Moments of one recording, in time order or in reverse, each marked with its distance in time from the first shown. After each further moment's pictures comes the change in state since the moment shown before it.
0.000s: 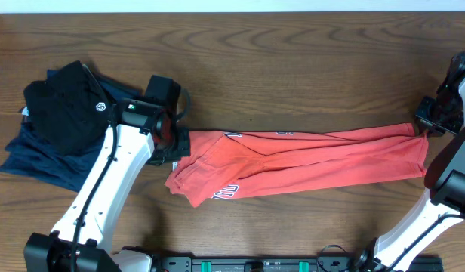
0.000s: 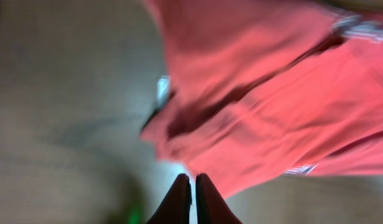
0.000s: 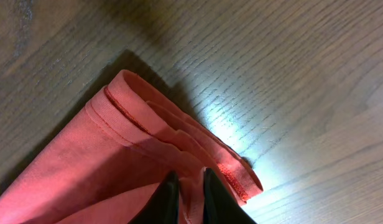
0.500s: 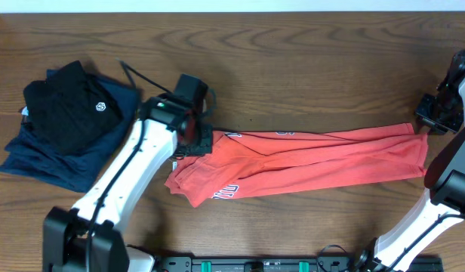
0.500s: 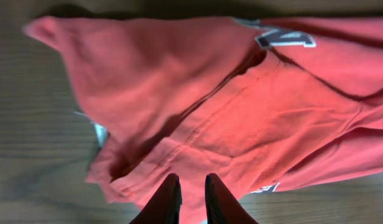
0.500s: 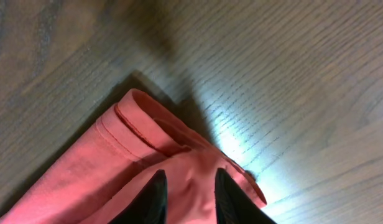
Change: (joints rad) left arm -0.135 0.099 0.000 0.129 0.036 0.001; right arm 0.000 0.000 0.000 0.043 -0.007 0.000
